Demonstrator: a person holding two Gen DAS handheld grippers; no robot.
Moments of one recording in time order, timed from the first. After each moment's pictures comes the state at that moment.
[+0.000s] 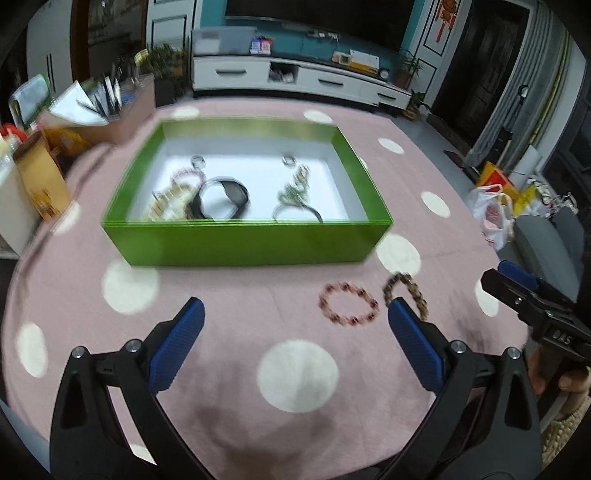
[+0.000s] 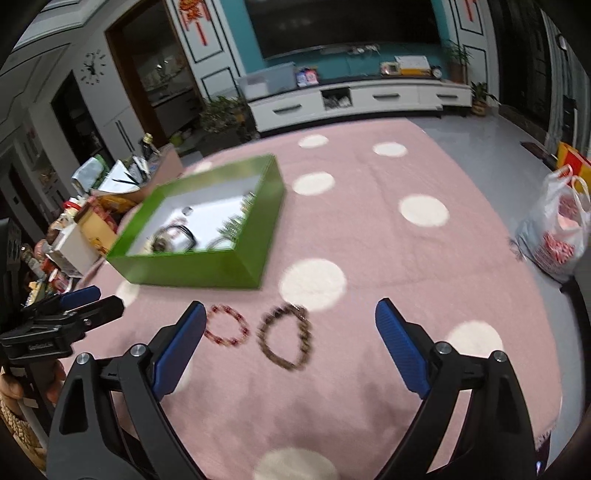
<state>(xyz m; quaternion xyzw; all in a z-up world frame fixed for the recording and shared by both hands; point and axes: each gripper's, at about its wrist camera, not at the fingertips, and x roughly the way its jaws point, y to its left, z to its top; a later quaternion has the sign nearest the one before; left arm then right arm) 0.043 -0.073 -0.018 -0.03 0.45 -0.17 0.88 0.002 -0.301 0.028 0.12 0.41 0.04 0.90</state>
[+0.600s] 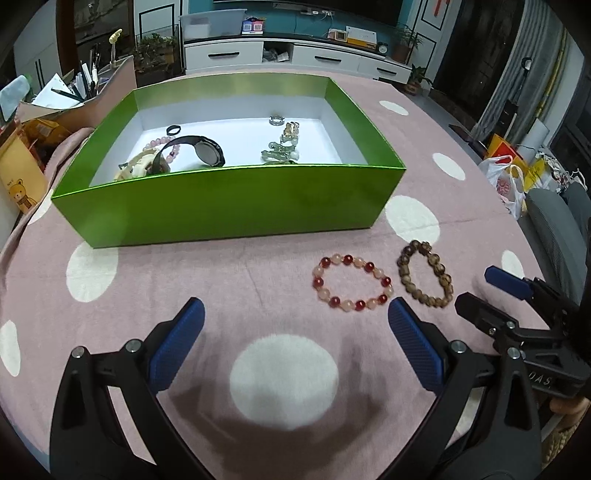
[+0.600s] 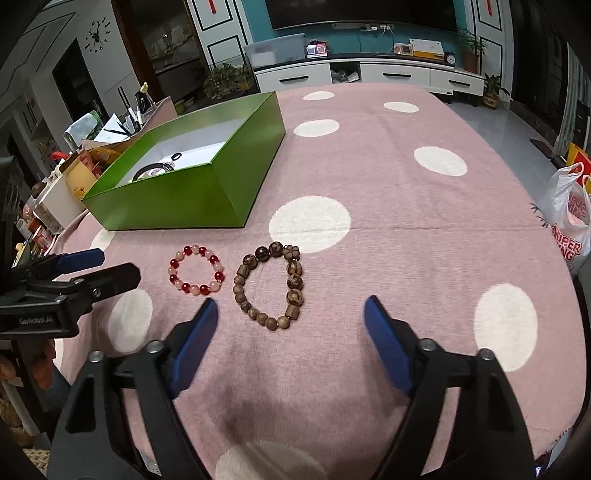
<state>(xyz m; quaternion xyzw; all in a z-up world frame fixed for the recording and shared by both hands) 0.056 -0.108 -0.068 0.02 0.47 -0.16 0.87 0.008 -0.284 -0.030 0.08 0.44 0.06 0.89</state>
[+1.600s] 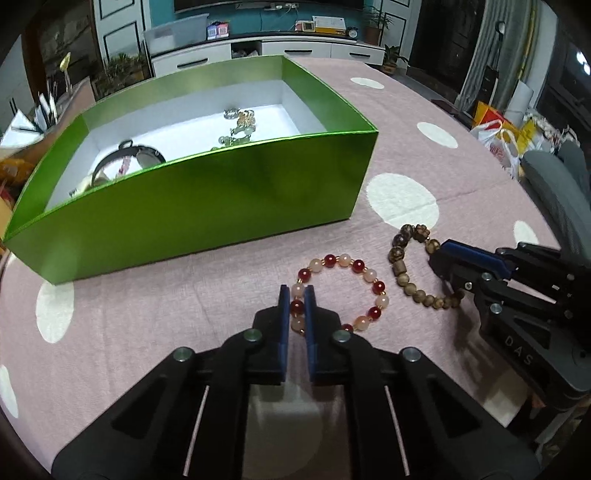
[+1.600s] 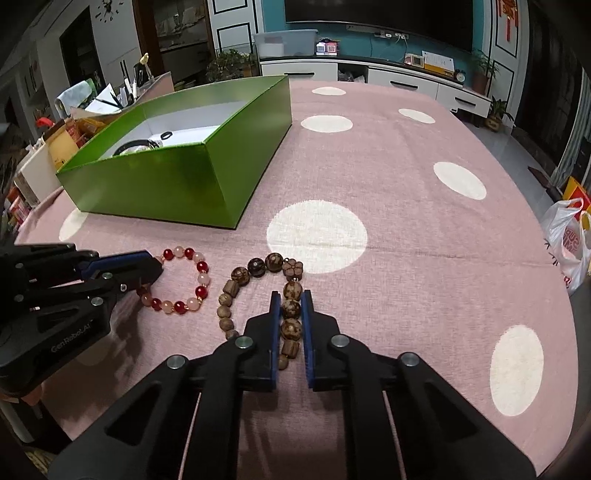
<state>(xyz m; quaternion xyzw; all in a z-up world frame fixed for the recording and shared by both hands) 0.072 -0.144 -0.094 0.07 0.47 -0.20 0.86 0.034 -0.266 -0.043 0.03 0.44 0.06 0.90</state>
